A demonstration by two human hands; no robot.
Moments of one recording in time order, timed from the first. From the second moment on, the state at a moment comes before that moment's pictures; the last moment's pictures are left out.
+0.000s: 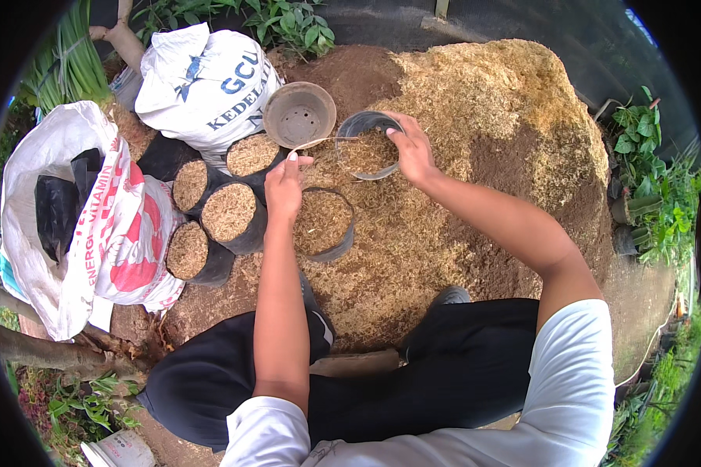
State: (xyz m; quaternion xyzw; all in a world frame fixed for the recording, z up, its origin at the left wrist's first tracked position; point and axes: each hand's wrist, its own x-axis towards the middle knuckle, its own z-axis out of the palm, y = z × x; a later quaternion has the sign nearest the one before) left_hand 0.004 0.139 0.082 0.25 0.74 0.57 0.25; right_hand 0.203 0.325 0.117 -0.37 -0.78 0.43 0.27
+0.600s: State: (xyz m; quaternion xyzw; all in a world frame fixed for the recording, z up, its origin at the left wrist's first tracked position) left_hand -0.002 0.172 0.069 0.11 0.55 0.73 0.40; right_hand 0.228 0.370 0.104 -0.50 -0.72 0.35 0.32
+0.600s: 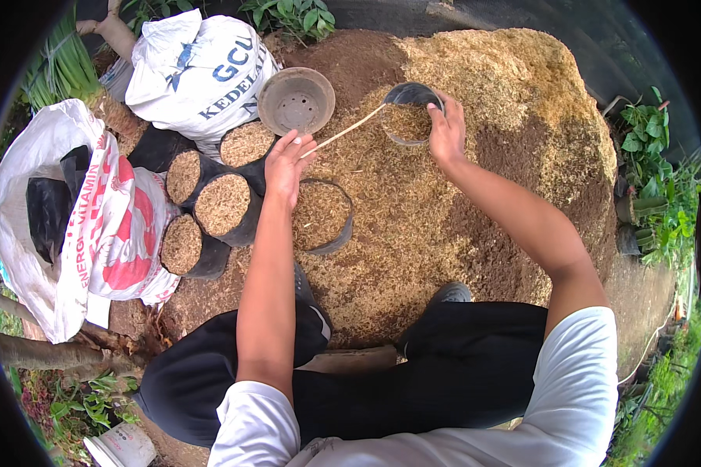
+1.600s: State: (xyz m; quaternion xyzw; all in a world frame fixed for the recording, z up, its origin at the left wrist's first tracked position) left_hand 0.039 0.082 0.017 0.36 0.82 0.44 0.07; right_hand 0.184 0.250 0.095 0.01 -0.94 0.18 0.28
